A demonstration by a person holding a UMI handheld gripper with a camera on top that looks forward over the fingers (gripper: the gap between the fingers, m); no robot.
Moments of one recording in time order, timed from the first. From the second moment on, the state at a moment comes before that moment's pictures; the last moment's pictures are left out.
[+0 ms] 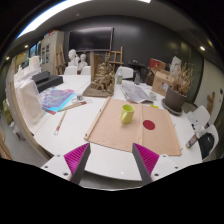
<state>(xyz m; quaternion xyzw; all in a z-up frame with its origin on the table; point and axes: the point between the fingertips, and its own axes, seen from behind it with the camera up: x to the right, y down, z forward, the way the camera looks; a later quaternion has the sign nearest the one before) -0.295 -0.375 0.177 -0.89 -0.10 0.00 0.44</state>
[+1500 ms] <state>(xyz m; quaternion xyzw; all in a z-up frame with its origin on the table) 0.255 -0.175 0.029 -0.85 0.10 -0.07 0.51</state>
